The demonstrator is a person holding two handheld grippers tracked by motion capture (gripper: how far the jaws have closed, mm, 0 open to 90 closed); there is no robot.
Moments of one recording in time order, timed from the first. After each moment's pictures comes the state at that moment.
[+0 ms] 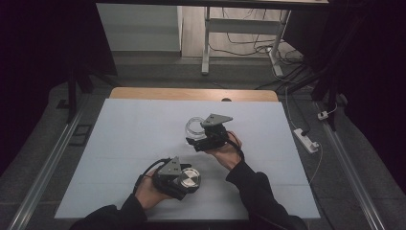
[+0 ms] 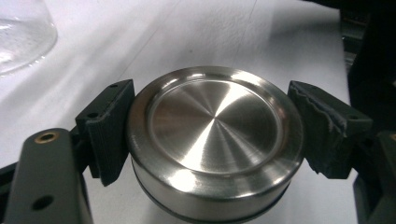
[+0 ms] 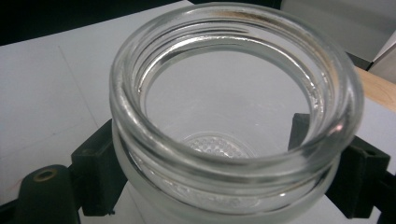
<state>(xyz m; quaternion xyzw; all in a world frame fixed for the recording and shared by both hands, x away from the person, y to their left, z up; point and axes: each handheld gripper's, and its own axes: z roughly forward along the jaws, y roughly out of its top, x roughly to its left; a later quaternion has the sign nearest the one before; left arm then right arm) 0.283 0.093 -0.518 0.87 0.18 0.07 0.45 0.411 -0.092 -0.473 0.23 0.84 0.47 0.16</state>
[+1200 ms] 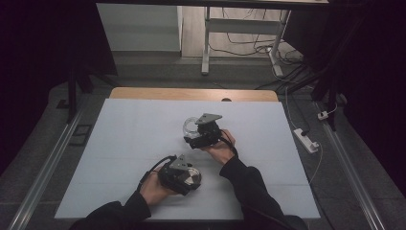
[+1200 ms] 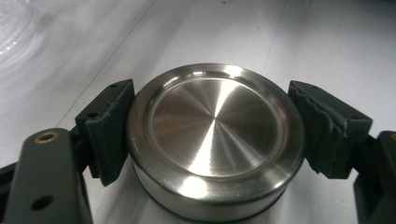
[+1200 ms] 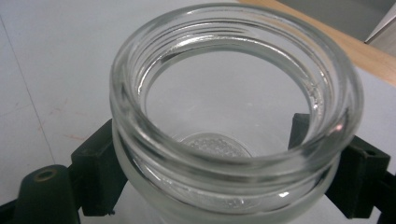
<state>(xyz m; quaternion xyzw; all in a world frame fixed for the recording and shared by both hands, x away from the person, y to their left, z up) 0.307 0.081 -0.539 0.89 0.21 0.05 0.39 0.439 -0.074 -0.505 0.24 0.86 0.42 0.17</state>
